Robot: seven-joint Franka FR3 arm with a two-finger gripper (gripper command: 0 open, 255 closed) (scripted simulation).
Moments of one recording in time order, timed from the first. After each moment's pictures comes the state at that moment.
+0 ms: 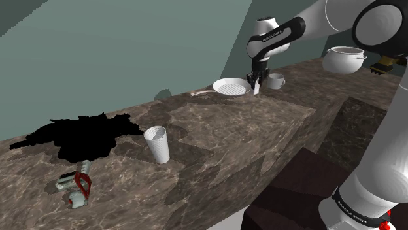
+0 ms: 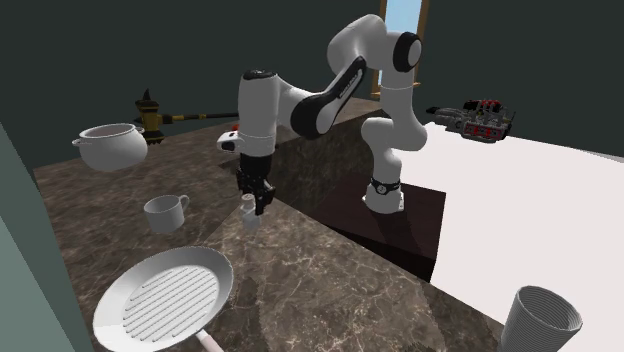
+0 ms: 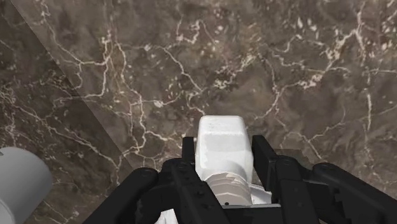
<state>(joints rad) -0.13 0.17 -0.22 -1.91 -0.08 2.17 -0.05</state>
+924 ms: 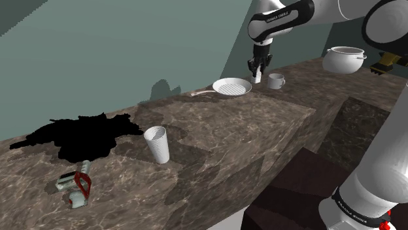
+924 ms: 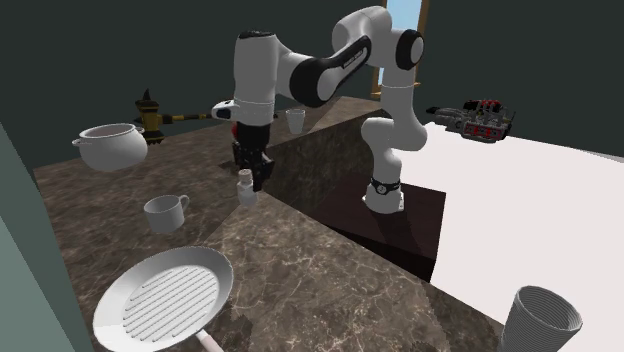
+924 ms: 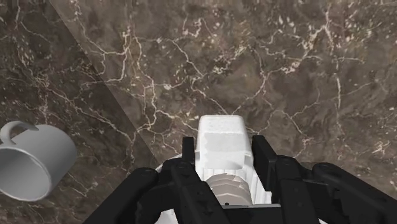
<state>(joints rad) -0.13 0.12 -0.22 -1.78 -0.08 1.99 -0.06</state>
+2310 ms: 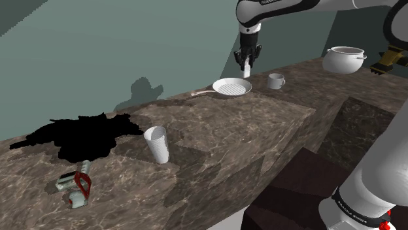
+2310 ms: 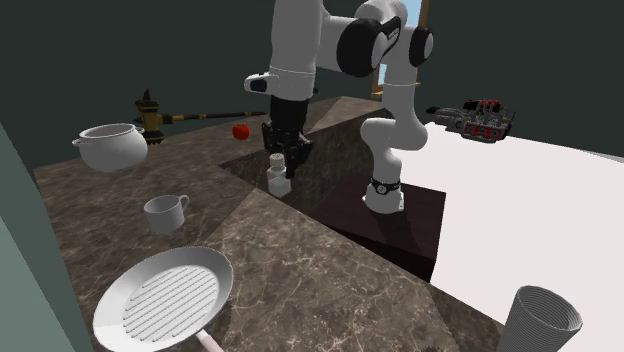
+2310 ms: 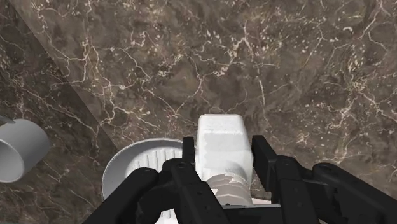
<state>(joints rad) -0.03 0.04 -0.14 -1.71 -0.11 1.82 0.12</state>
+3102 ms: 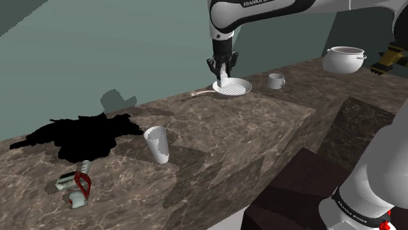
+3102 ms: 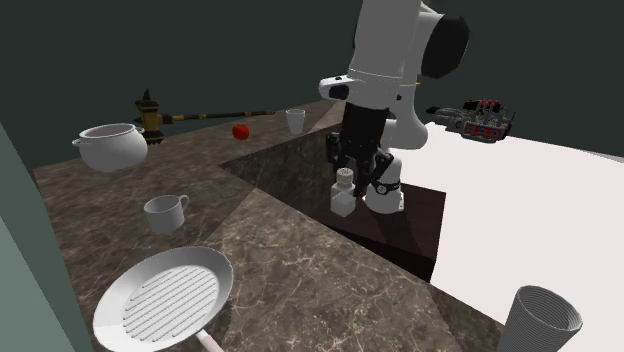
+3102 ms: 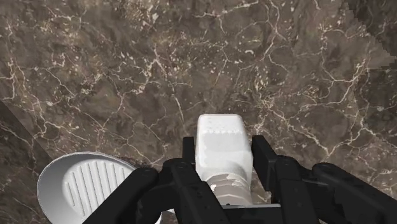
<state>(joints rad) 0.12 0.04 0.00 -1.69 -0.14 1.77 0.40</state>
